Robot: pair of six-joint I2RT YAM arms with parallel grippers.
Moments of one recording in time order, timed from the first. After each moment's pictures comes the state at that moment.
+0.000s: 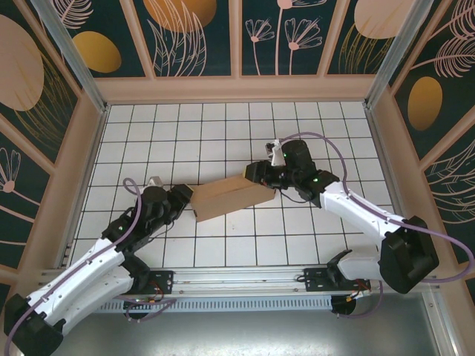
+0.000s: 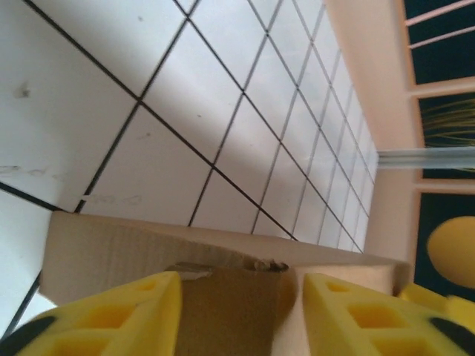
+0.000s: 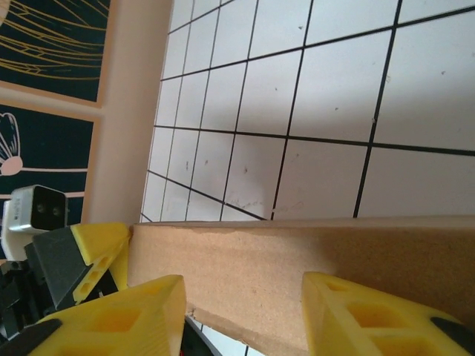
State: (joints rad) left arm -0.65 0.75 0.55 -0.41 -0.12 -1.33; right arm 0.61 1.29 0.89 -0.21 -0.49 0.80
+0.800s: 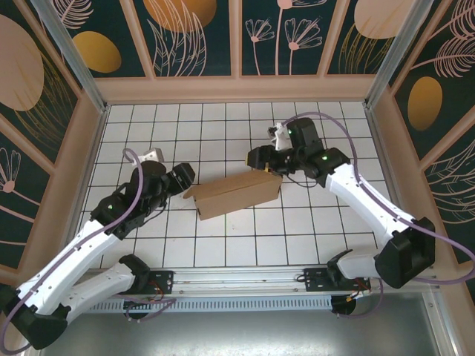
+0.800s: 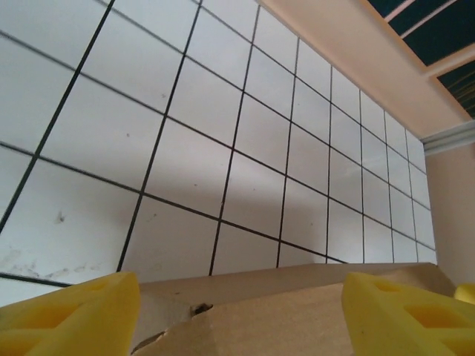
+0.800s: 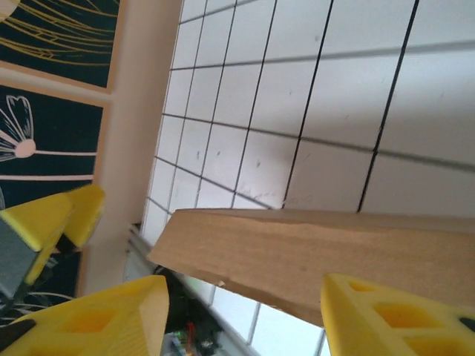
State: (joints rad) left arm -0.65 0.85 0.89 -0.61 -0.23 -0.86; right arm 0.53 1.32 1.18 -0.54 -0.57 0.65
